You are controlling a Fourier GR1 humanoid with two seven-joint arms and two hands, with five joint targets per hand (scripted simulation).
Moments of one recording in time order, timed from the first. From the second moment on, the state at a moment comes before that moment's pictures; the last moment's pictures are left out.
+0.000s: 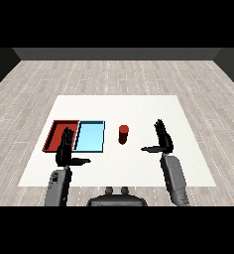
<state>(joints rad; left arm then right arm) 0.02 0.04 0.05 -1.62 0.09 -0.10 -0.46 -0.22 -0.10 -0.10 -1.33 -0.10 0.12 -0.34</state>
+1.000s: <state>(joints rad) 0.01 0.04 0.07 -1.61 0.10 -0.09 -0.46 -0.41 -0.02 -0.08 -1.02 -0.16 0.09 -0.38</state>
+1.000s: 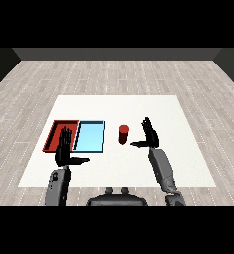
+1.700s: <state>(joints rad) 0.02 0.03 0.05 -1.63 0.10 -0.08 -0.45 -0.50 0.00 0.03 -0.80 -0.30 0.02 -0.49</state>
